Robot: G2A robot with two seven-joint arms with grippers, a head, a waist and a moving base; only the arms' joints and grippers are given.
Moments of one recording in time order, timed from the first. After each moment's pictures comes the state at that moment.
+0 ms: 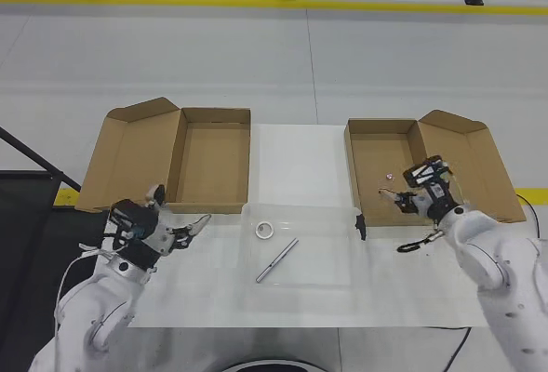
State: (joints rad) left arm 1.65 -1.14 -1.60 -2.03 1.35 -0.37 0.00; right arm -1.25 -0.92 1.47 -1.83 -1.14 -0.31 0.48
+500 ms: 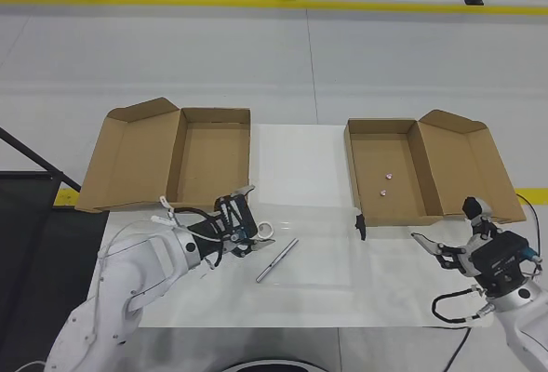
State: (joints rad) left arm 1.32 -1.13 -1.34 -2.07 1.46 -0.72 -0.35; right arm -1.79 -0.91 1.85 -2.05 -1.17 -0.46 -0.10
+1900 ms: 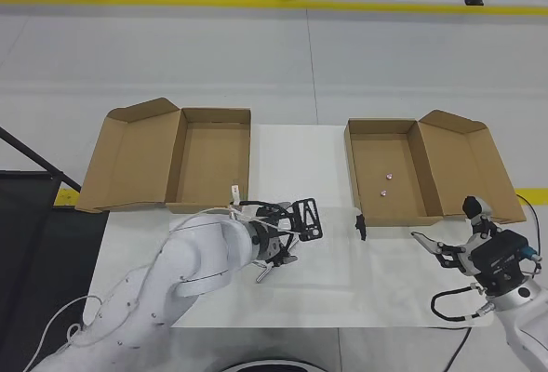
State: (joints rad) left arm 0.94 -1.19 -0.95 -2.02 1.12 -0.56 -1.19; right arm -1.78 -0.91 1.85 -2.05 -1.17 -0.46 -0.10
